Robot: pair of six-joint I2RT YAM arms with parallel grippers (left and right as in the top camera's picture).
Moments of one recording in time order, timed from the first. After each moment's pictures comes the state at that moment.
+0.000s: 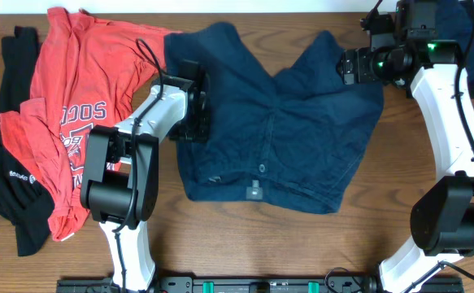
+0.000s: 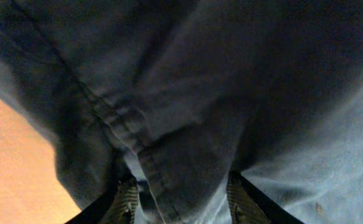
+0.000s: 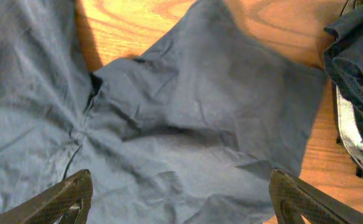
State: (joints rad) left arm -0.24 2.09 1.42 -0.84 0.00 -0.12; right arm 0.00 1.85 1.69 -0.86 -0.23 -0.09
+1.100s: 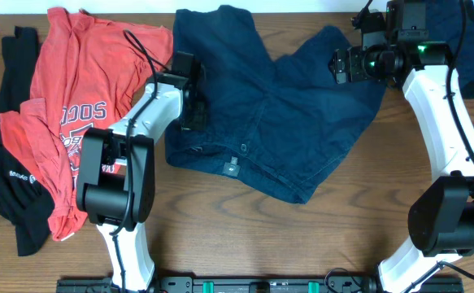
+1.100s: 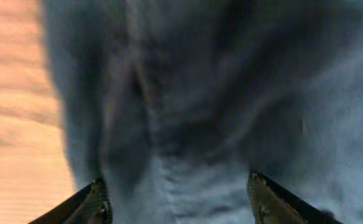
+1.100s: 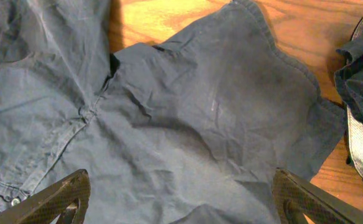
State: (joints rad) left arm -0.22 2.06 1.42 -0.80 -0.06 -0.19; right arm 0.04 1.85 1.67 -0.79 -0.23 -0.09
